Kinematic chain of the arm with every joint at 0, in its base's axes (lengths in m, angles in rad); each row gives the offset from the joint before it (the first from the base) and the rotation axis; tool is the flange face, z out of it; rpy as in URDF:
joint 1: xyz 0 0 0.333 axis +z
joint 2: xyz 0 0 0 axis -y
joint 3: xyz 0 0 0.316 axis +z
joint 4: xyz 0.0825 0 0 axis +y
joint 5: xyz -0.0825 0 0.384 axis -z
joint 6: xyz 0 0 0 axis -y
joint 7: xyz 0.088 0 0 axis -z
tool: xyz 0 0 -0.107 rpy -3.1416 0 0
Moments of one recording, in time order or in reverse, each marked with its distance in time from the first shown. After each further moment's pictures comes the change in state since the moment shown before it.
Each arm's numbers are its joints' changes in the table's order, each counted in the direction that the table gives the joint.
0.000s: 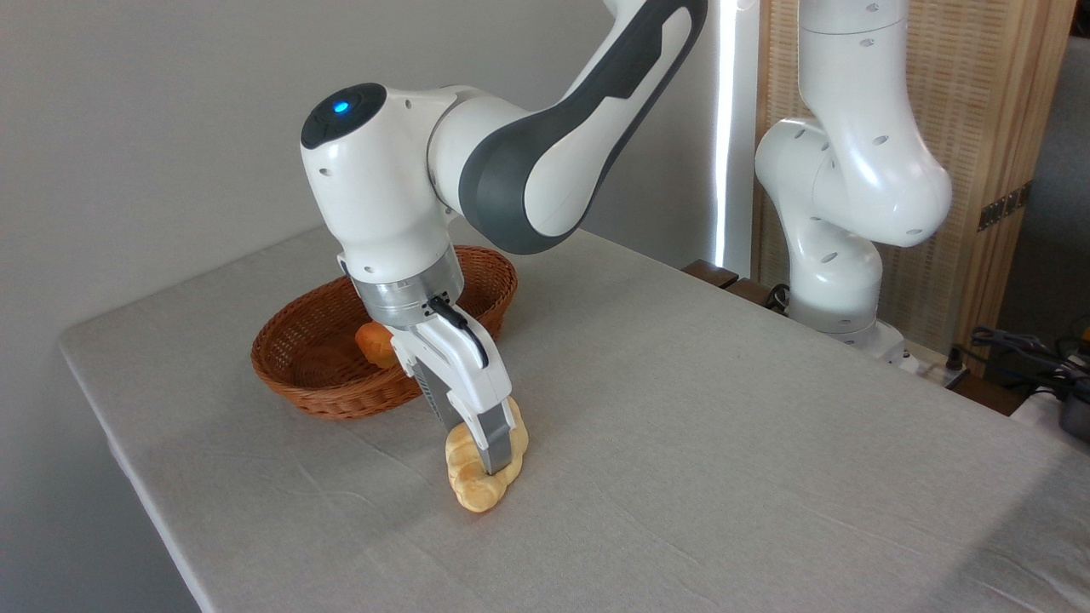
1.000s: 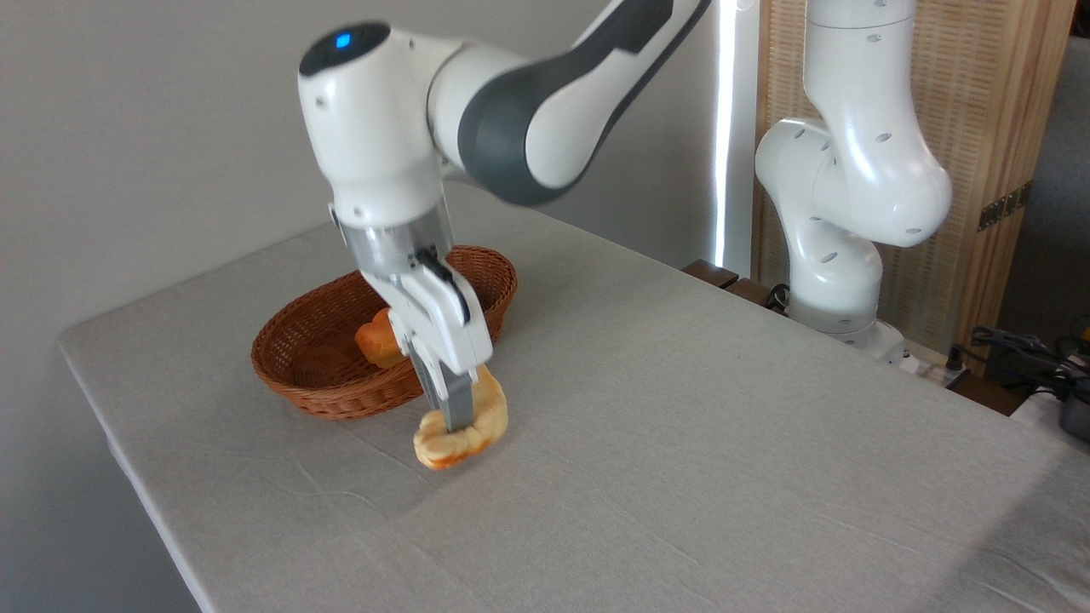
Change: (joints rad) arm -0.004 0.074 -0.008 -0.026 0.000 0.002 0.044
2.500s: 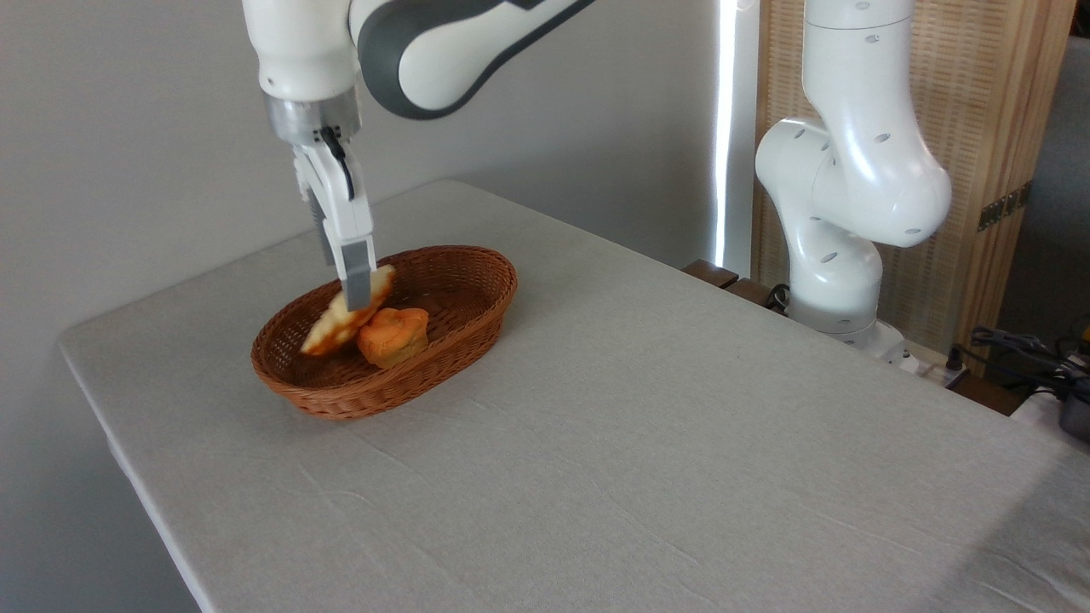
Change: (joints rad) arm -0.005 -0.025 -0.293 -0.139 0.173 0.020 -0.128
